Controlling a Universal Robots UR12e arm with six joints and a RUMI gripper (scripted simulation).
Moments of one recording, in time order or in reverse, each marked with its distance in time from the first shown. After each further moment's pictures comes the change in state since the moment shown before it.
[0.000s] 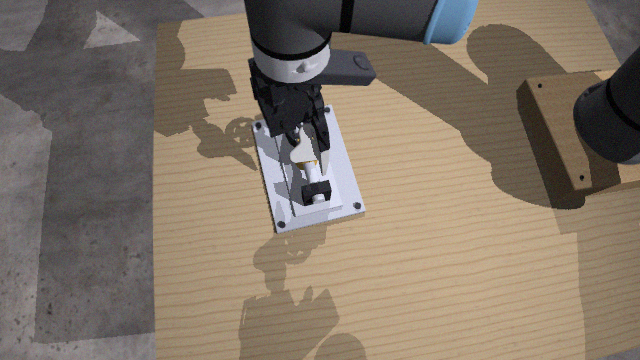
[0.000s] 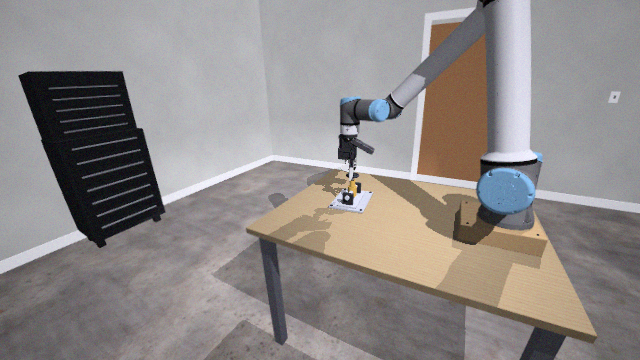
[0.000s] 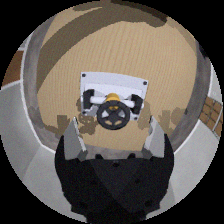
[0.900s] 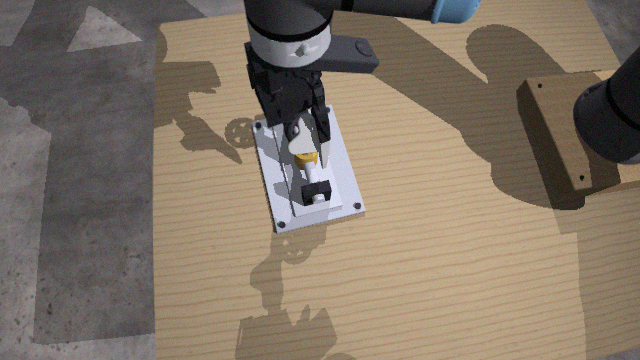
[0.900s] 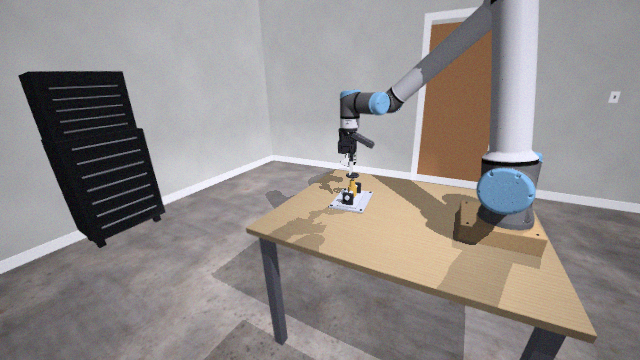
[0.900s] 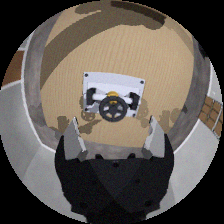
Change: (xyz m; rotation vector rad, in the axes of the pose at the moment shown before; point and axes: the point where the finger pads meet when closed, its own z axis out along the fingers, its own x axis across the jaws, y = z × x) arm 0.000 0.001 -0.029 -0.001 0.000 0.000
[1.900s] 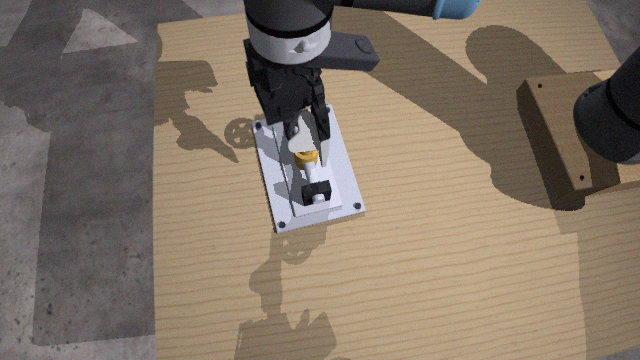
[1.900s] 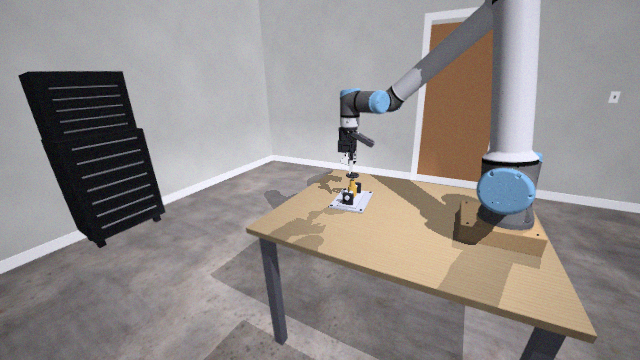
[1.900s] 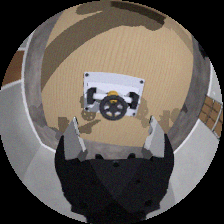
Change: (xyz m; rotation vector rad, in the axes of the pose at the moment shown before) arm 0.000 0.001 -0.005 -0.002 -0.001 0.000
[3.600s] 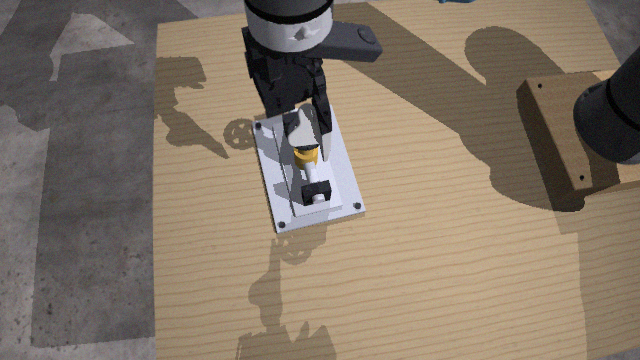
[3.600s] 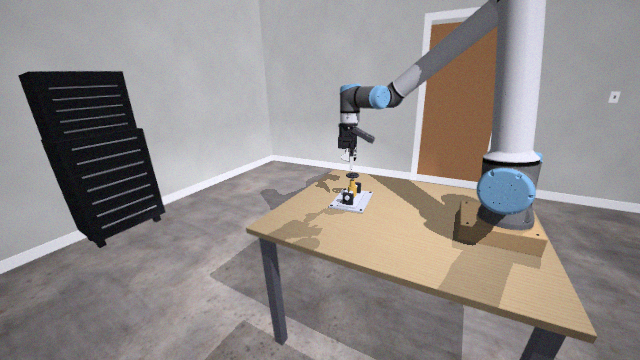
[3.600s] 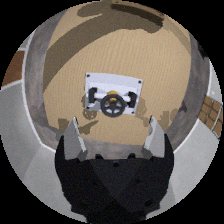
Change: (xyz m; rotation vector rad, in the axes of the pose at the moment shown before) arm 0.000 -0.002 -0.019 0.005 0.002 0.000
